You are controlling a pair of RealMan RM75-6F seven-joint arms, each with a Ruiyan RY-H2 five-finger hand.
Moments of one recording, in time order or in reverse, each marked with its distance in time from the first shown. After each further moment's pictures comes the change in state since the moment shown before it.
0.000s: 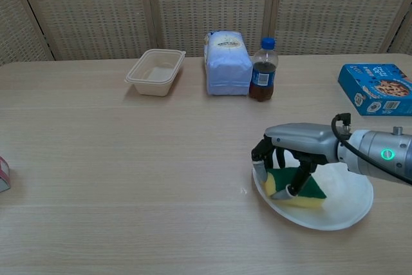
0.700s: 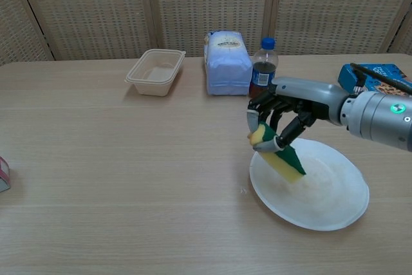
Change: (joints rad) left arm -0.007 -0.002 0.002 -0.002 0.001 -0.008 0.009; right arm -0.026 0.068 0.108 -0.144 0.121 0.043 0.171
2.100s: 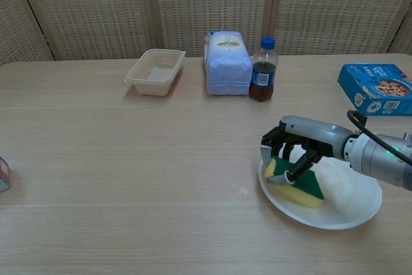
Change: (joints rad) left arm 0.001 0.008 0.007 -0.004 0.012 0.002 -0.017; right arm -0.049 -0.133 -0.053 0.218 -0.041 -0.007 0.062
